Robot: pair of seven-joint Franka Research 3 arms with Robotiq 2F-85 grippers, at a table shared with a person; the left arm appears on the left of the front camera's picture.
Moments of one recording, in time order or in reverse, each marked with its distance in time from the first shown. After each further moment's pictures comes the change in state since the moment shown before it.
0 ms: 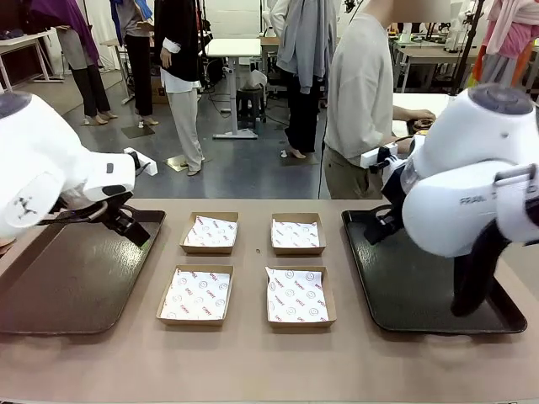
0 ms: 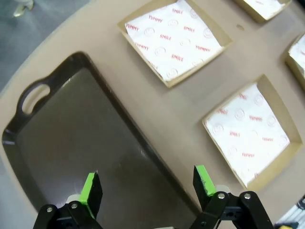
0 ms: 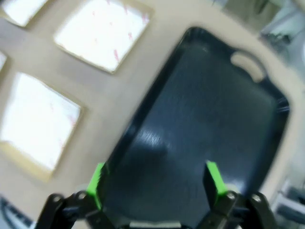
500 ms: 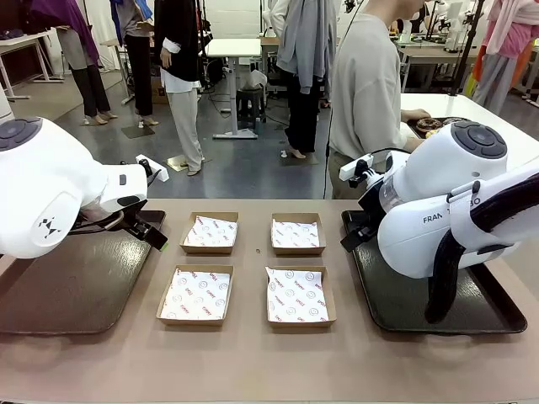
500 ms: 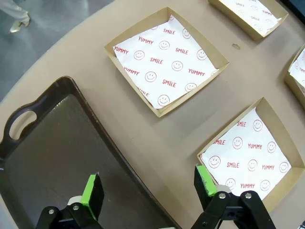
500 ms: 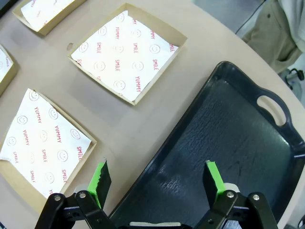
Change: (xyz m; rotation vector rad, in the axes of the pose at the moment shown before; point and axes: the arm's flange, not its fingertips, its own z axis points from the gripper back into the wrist) left arm 0.008 -0.010 -0.041 -0.031 -0.116 0.014; right arm 0.015 0.019 -0.056 0.056 -0.167 0.112
